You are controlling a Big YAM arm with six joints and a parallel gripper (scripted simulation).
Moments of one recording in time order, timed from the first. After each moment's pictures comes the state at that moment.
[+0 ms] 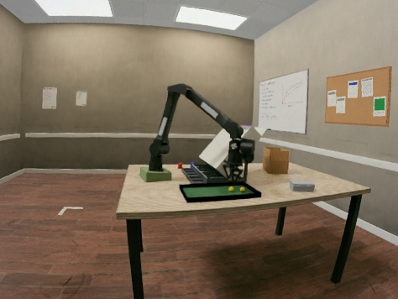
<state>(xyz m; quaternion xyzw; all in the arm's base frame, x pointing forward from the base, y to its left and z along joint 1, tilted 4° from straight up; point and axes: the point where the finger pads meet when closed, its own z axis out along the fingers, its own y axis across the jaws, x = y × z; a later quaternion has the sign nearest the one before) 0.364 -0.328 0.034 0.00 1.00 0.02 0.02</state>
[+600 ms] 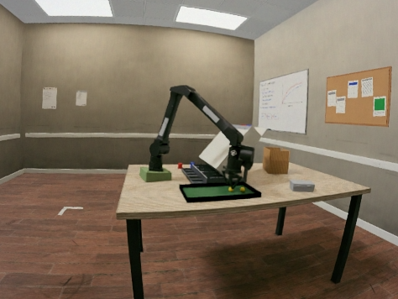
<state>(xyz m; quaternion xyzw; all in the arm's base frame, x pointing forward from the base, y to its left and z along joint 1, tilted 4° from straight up) 0.361 -0.325 0.004 0.00 1.00 0.03 0.01</state>
